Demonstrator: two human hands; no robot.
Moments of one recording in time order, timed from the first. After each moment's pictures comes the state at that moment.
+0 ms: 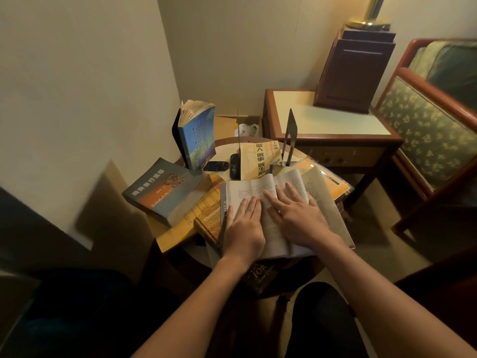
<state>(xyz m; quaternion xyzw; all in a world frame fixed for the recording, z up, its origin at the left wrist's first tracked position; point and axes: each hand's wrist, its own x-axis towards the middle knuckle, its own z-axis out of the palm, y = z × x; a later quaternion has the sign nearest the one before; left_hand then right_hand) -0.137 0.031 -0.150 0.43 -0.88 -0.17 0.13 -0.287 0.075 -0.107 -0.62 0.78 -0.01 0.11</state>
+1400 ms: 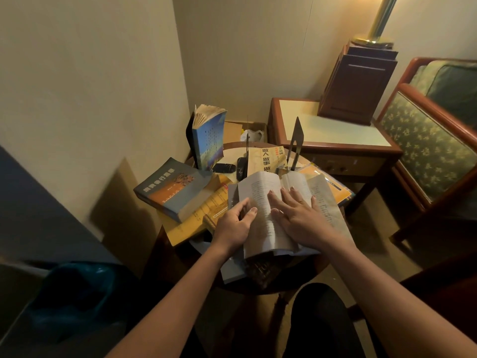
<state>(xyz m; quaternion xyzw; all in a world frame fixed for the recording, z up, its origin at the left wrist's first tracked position) -0.092 0.021 -0.116 0.47 -0.66 -0.52 0.26 -0.279 0.086 -0.093 -0.64 0.75 -0.05 0.15</state>
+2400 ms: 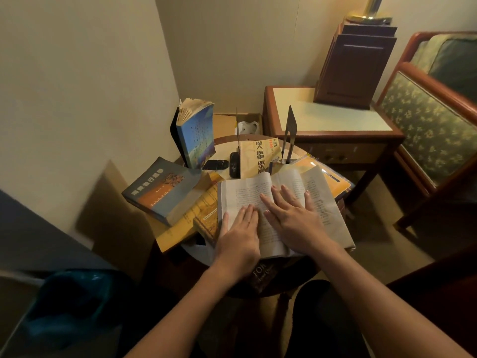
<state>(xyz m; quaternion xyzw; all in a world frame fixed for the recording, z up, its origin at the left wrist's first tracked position) -0.111 0.044 -0.138 0.39 -0.91 -0.15 0.02 -0.283 0.084 -0.127 -0.65 0.75 -0.03 0.06</state>
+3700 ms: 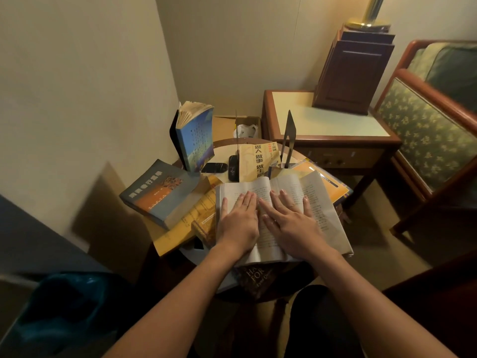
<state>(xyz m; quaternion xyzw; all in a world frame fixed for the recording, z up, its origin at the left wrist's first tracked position) -0.141 0.002 -0.138 0.42 -0.90 -0.11 0.05 -0.281 0.084 -0.125 -0.64 0.76 -0.05 0.08</state>
